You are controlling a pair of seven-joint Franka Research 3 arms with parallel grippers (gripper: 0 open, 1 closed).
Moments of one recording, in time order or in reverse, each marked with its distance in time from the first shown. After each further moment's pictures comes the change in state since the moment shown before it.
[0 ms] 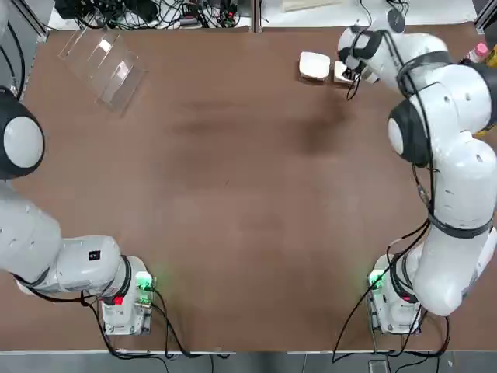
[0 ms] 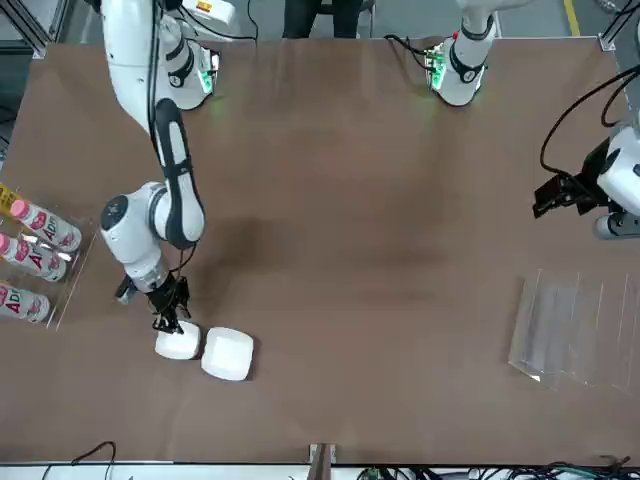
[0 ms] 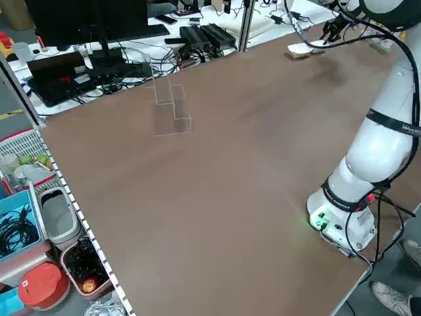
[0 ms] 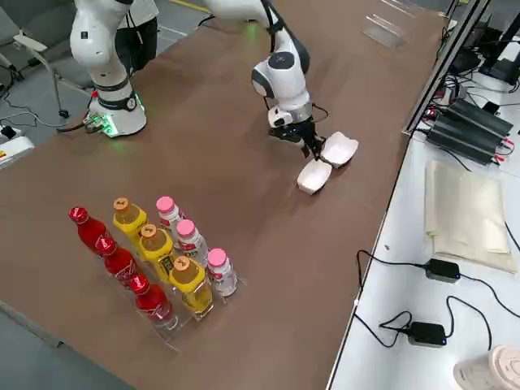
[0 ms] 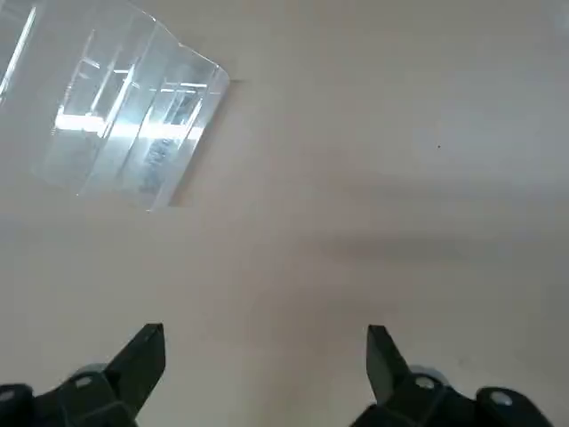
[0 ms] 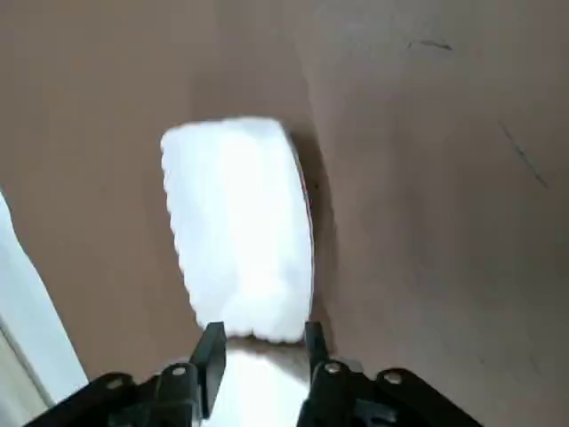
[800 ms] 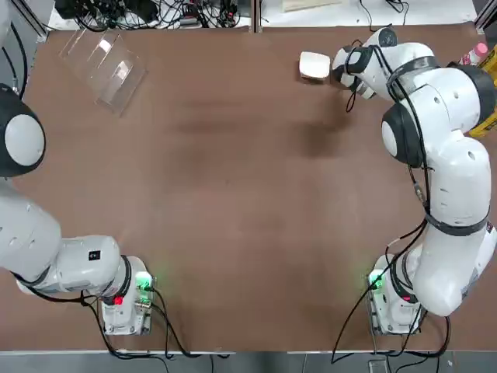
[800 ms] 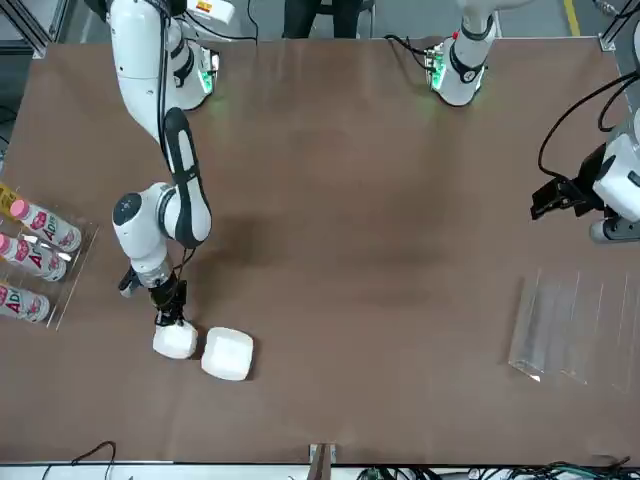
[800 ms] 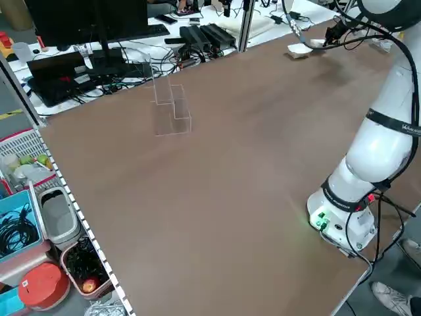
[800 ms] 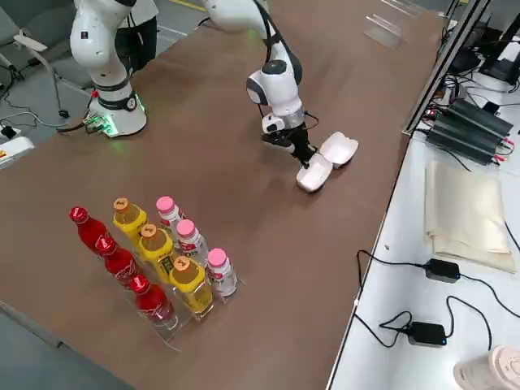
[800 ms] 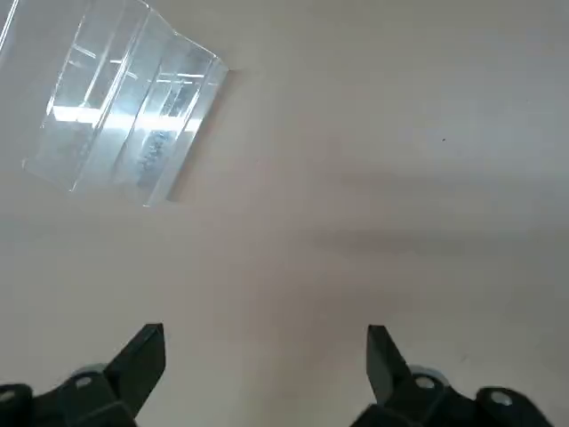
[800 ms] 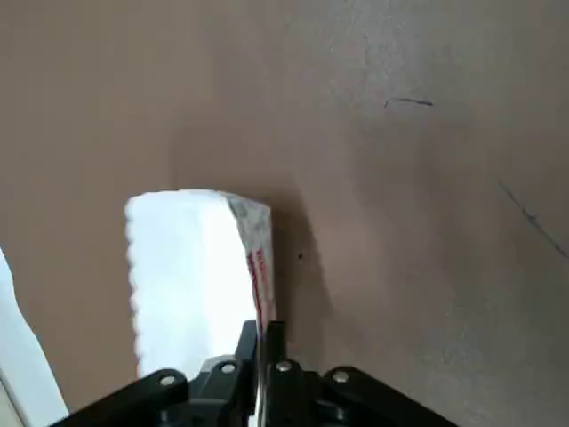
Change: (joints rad) left arm -0.001 0.023 -0.001 -0.010 0.000 0.013 -0.001; right arm 0.013 0.074 0.050 -0.086 -0.014 0.283 0.116
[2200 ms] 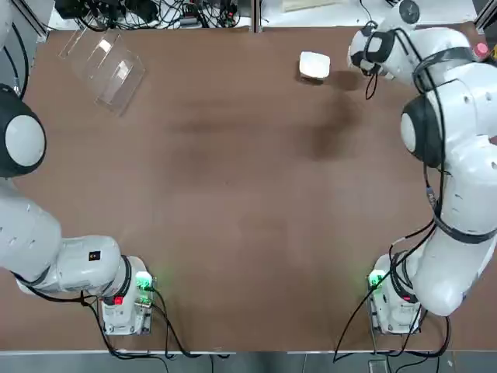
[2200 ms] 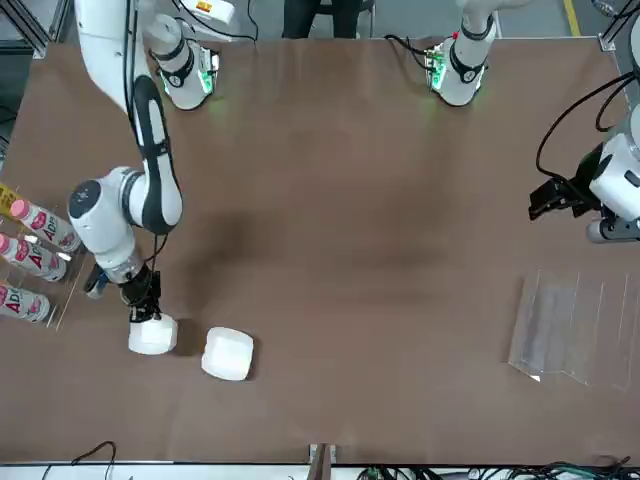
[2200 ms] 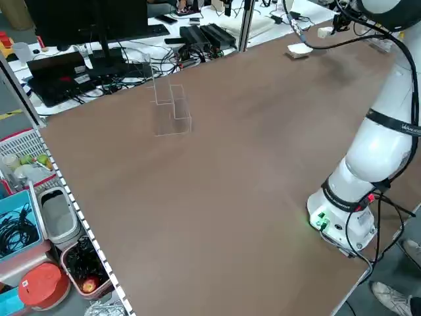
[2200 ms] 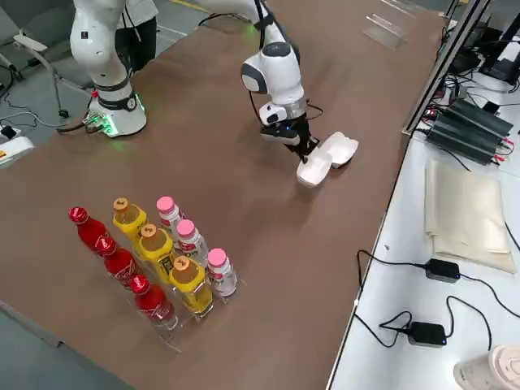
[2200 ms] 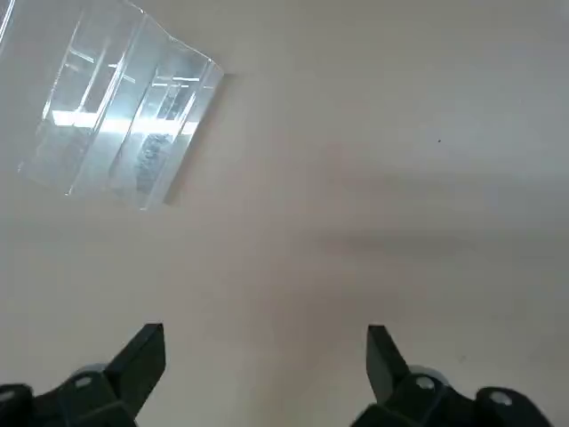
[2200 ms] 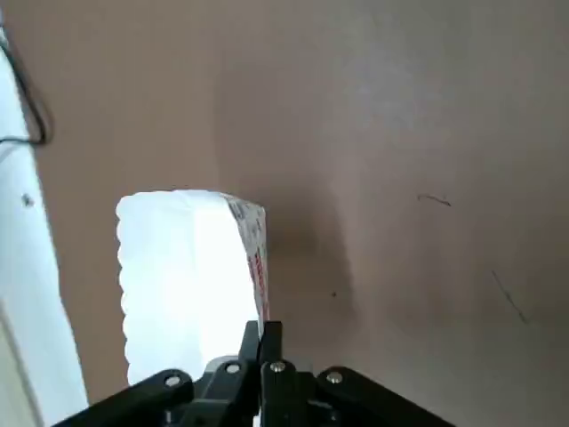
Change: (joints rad) left arm -0.008 0.000 -0.001 0.000 0.000 0.005 -0.001; right arm 0.001 -0.100 -0.101 -0.018 -0.205 -0.139 -0.012
